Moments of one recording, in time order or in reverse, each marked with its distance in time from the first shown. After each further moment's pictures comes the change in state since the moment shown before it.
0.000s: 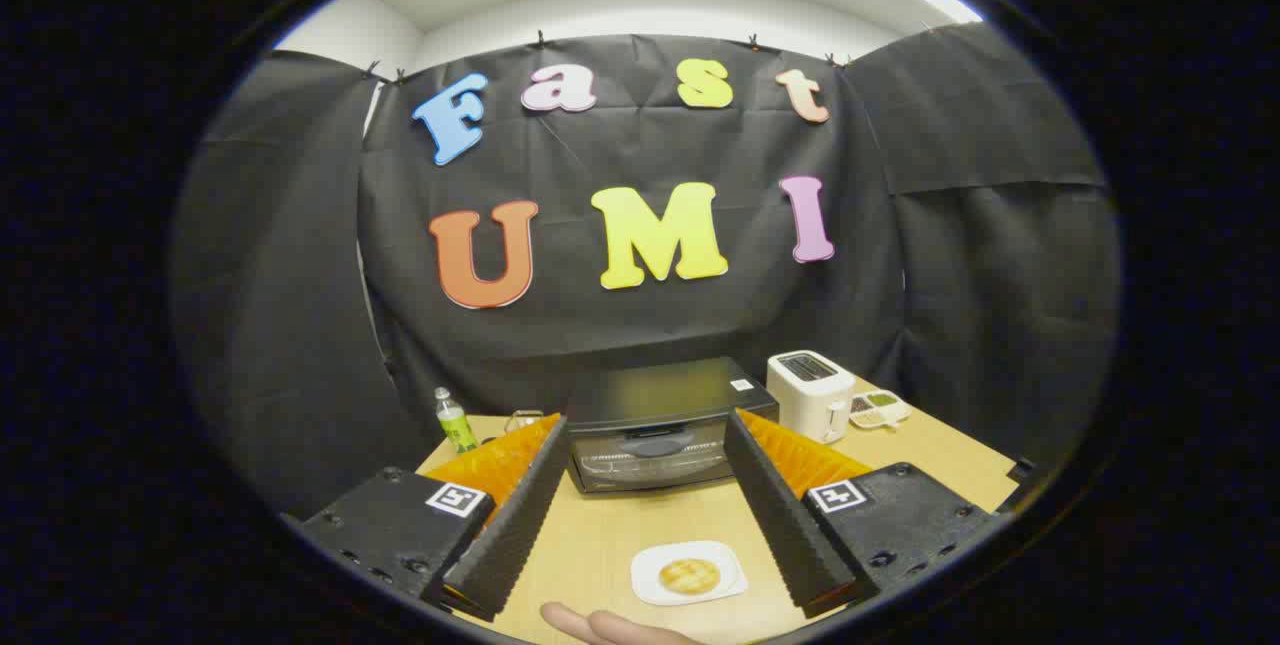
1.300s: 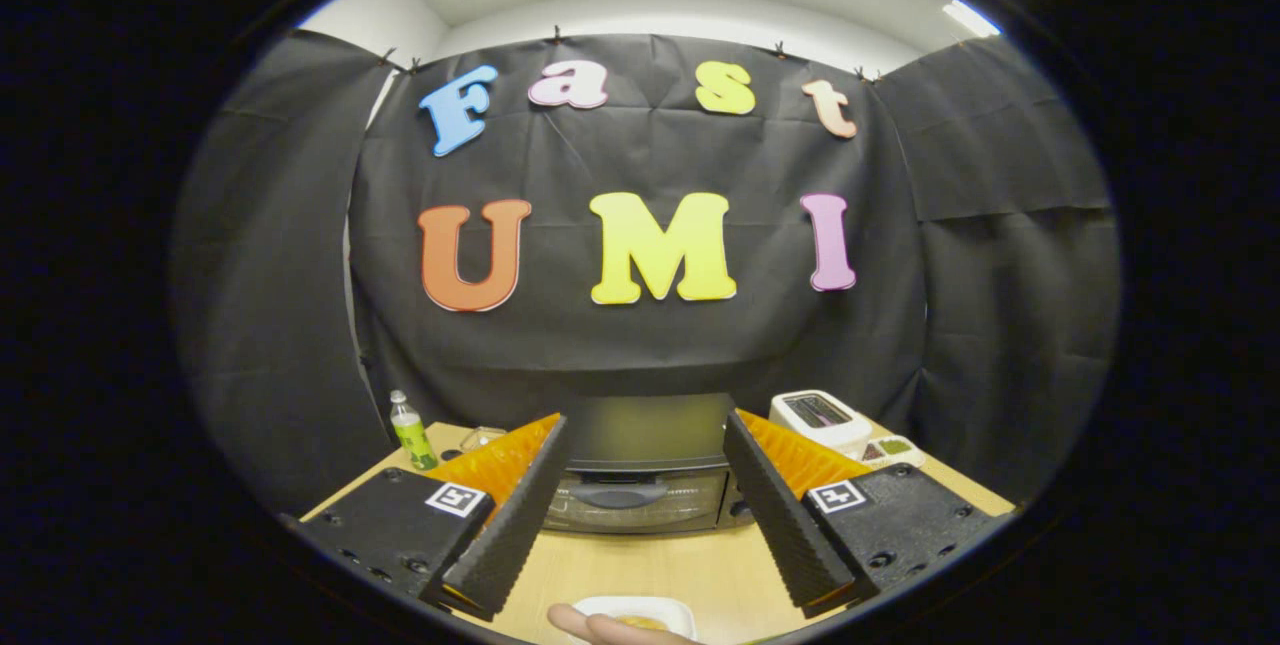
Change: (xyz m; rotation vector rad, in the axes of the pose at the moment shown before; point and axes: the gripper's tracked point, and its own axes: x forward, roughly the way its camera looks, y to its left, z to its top) arm 0.119 -0.043 0.003 -0.073 -0.054 0.043
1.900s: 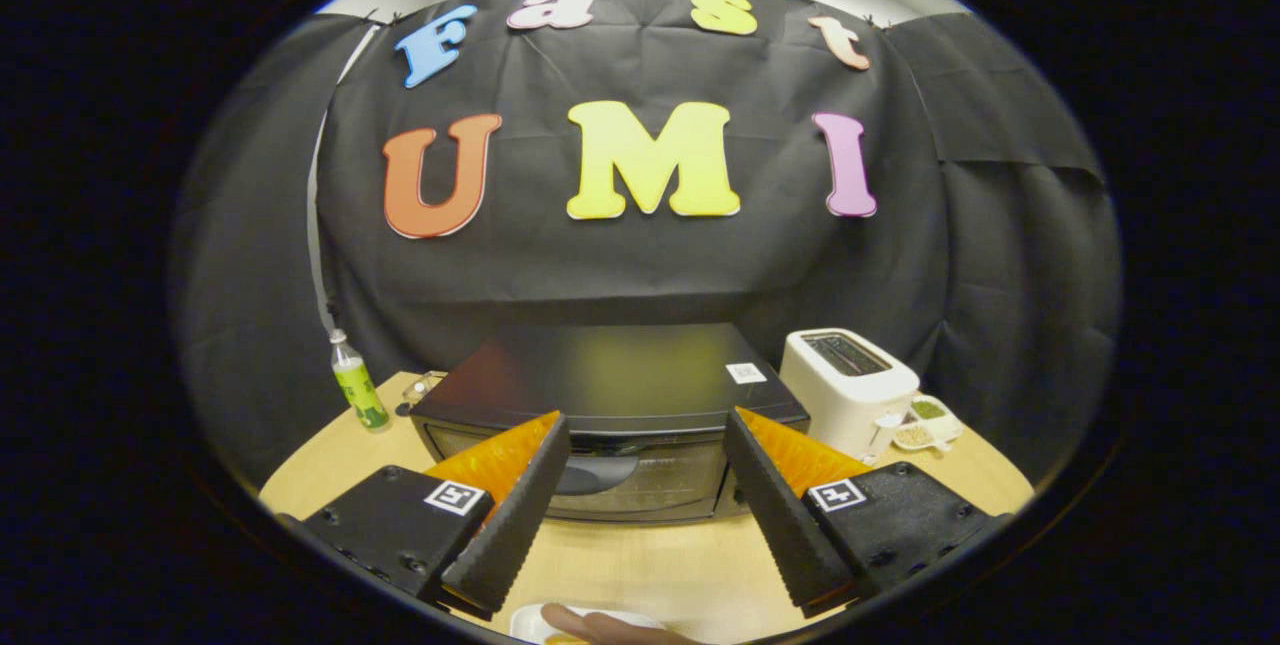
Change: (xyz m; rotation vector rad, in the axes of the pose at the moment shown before) arm 0.106 -0.026 -0.099 -0.001 0.179 0.008
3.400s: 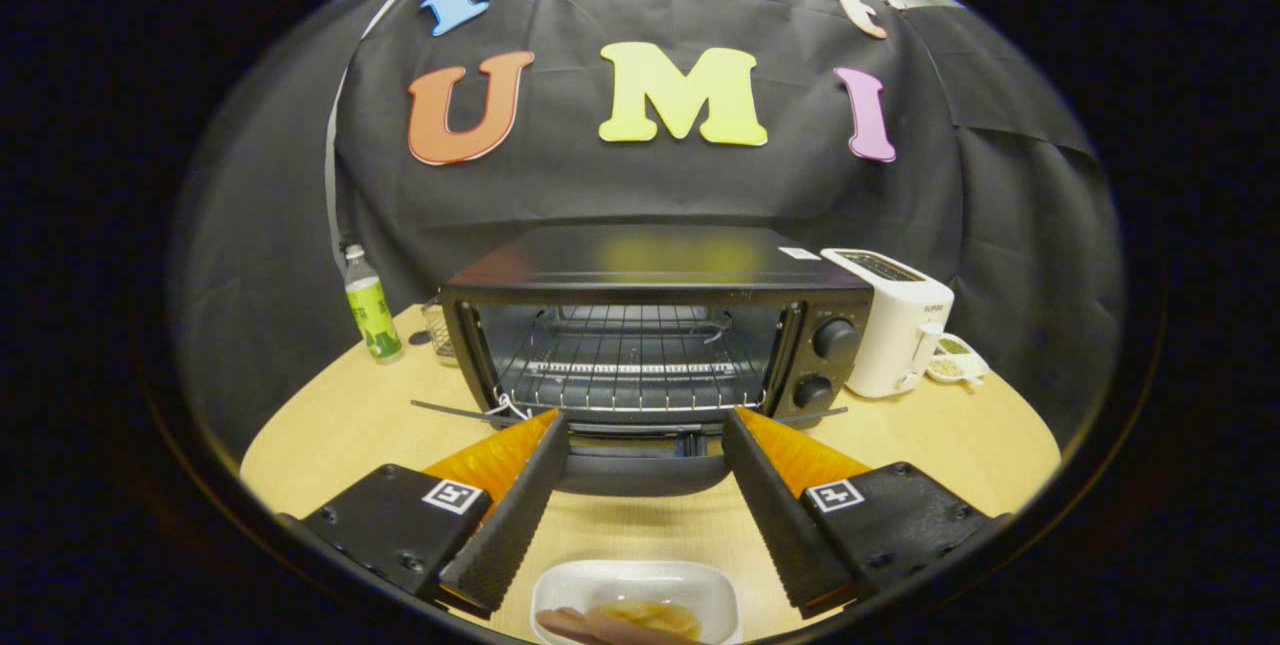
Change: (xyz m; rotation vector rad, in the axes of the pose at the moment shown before) arm -0.026 0.039 -0.109 -0.028 0.119 -0.008
